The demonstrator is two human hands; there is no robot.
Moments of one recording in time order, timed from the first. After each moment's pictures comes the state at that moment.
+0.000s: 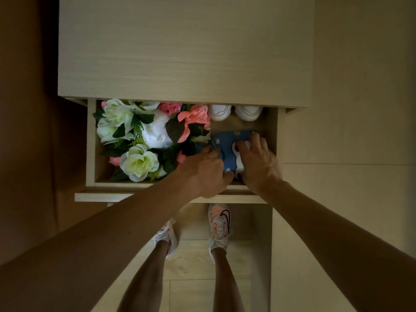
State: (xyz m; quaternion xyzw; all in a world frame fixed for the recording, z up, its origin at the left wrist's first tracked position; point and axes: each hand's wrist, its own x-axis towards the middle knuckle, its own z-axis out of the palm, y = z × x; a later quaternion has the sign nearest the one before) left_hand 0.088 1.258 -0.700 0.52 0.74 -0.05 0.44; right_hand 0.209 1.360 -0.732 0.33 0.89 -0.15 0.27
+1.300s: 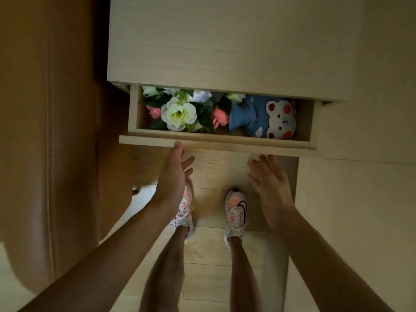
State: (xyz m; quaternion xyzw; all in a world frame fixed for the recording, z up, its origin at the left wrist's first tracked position) left_hand 0.057 1.152 -0.664 -0.20 0.71 0.51 0.44; right_hand 0.206 1.269 -0.675 0.61 0.36 -0.70 -0.02
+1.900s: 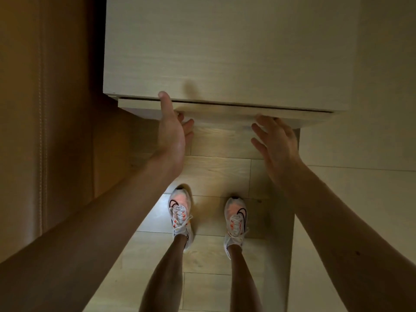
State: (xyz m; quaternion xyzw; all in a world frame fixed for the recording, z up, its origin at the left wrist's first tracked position) left_hand -0.009 1.222 -0.665 -0.16 0.71 0.55 0.41; right_hand 0.137 1.346 -0.670 0.59 0.38 -0.71 -0.08
